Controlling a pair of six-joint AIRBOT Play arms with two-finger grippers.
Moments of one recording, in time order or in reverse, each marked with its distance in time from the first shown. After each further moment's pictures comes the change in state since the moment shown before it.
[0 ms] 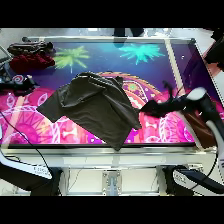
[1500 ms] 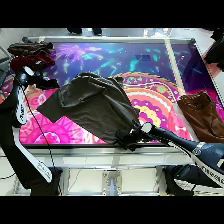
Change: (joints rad) left arm -0.222 -0.334 0.327 0.238 -0.080 0.019; right arm 0.645 -0.167 -0.253 0.133 -0.575 0.528
